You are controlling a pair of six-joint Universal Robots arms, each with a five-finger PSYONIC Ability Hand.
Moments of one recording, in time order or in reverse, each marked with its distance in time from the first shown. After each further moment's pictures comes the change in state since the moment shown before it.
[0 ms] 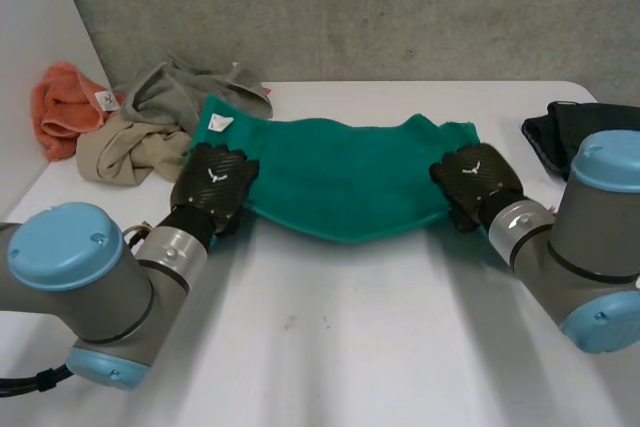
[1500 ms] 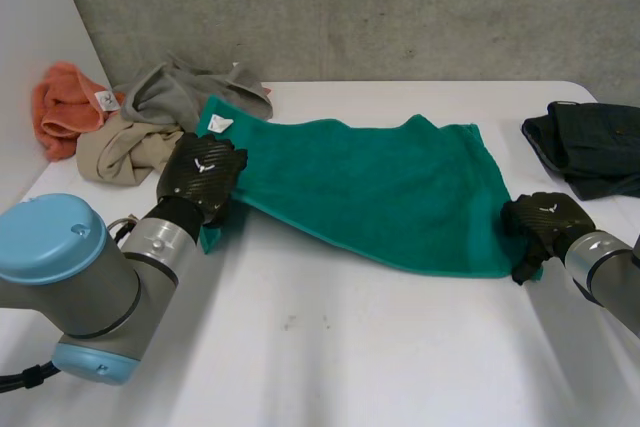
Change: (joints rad) left arm 0.023 0.047 -0.008 -0.020 -0.006 -0.010; right arm -0.324 0.095 0.096 0.026 -0.149 0.052; left_hand 0.000 0.000 0.000 0.000 0.000; right_hand -0.372 -0.457 -0.465 -0.469 -0.518
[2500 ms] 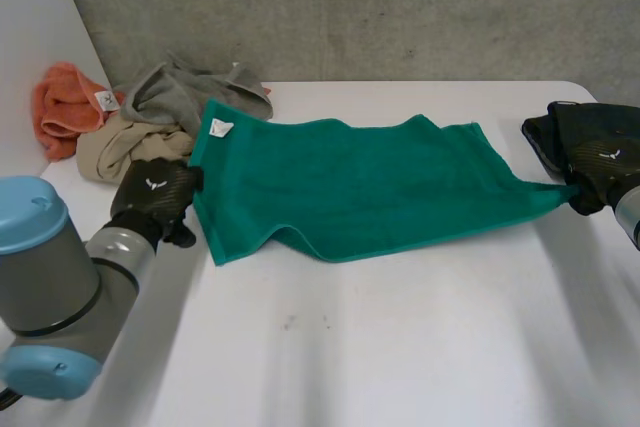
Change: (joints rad) left arm 0.085 0.070 -0.023 -0.226 -0.095 -0.132; right arm -0.077 -0.089 -0.111 0.009 0.068 0.006; left_hand -0.696 -0.754 -0.748 -0.761 -0.712; right_hand 0.371 0.441 0.463 0.469 0.510
